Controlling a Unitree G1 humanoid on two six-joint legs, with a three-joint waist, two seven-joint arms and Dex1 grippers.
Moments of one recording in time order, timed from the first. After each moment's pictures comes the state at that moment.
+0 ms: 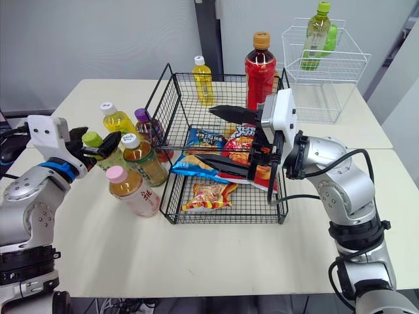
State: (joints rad) left arm -0.37 0.64 0.40 -0.06 -0.43 0.54 -0.38; right arm -0.68 -0.47 0.08 -0.39 0.61 0.47 0.86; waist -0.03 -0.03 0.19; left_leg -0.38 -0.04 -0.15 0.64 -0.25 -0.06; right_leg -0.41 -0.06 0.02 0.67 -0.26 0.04
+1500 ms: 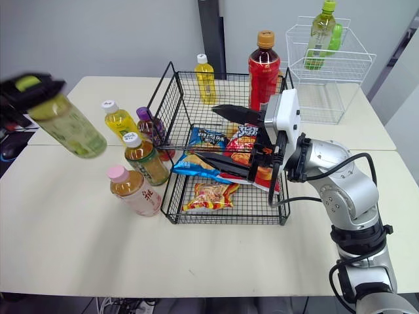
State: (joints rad) left arm -0.74 1.20 0.48 0.12 -0.76 0.83 -0.91; right arm -0.65 -0.46 0.06 -0.43 0.64 0.49 0.80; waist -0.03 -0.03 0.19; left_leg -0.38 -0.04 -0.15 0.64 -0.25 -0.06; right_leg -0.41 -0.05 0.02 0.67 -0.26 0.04
